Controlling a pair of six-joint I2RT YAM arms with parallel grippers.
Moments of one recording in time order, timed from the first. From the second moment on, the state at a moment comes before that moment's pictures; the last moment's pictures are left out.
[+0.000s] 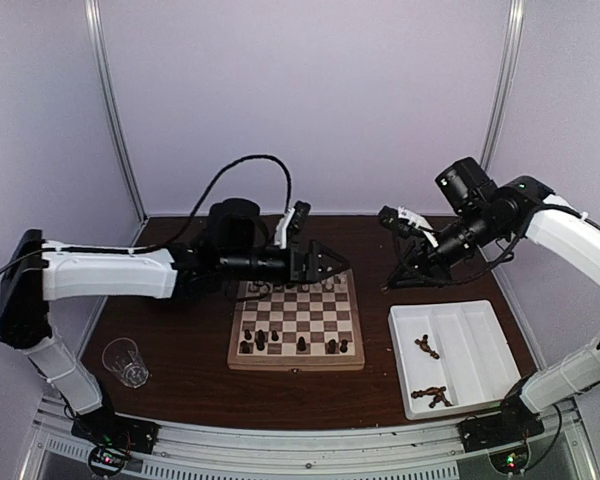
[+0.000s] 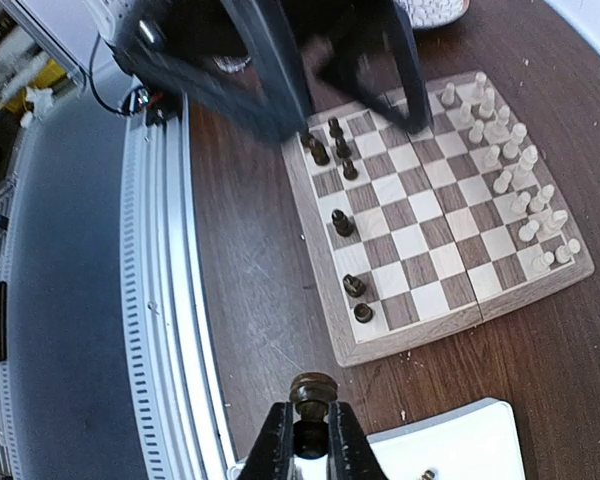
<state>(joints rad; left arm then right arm) -0.95 1.68 1.14 0.31 0.46 -0.80 0.56 1.31 1.37 -1.04 -0.69 -0.46</state>
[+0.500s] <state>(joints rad) -0.89 1.14 1.08 -0.48 -0.26 -0.41 0.79 1.79 1.59 -1.13 -0.24 -0.54</state>
